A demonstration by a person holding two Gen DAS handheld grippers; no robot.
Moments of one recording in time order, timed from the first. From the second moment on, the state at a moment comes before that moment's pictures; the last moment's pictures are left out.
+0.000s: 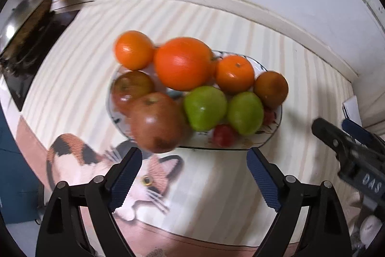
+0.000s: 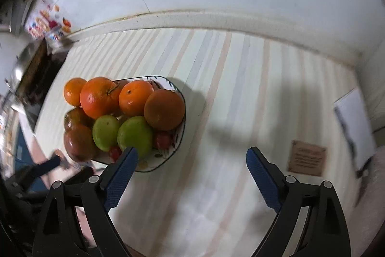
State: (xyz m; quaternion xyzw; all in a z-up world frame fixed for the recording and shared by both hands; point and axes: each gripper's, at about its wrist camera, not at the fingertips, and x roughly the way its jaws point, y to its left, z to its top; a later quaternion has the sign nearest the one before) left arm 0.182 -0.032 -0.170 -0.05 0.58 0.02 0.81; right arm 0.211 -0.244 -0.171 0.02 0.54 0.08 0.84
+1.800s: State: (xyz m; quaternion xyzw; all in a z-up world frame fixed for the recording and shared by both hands) left arm -0.070 -0.052 0.050 -0.03 0.39 0.06 0.92; right arm -0.084 -0.269 0.089 -0.01 0.35 0.11 0.93
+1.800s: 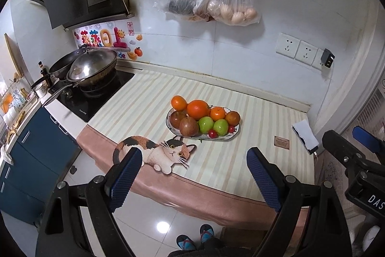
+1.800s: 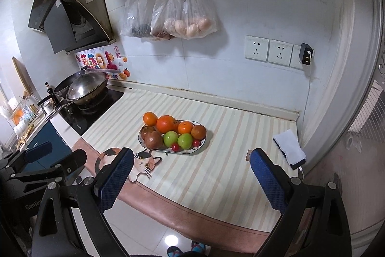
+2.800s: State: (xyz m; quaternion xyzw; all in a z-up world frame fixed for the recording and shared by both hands) left arm 0.050 -0.037 -0.011 -0.04 0.43 0.11 0.89; right arm 0.068 -0.243 0.018 -0.02 0.38 0.10 0.92
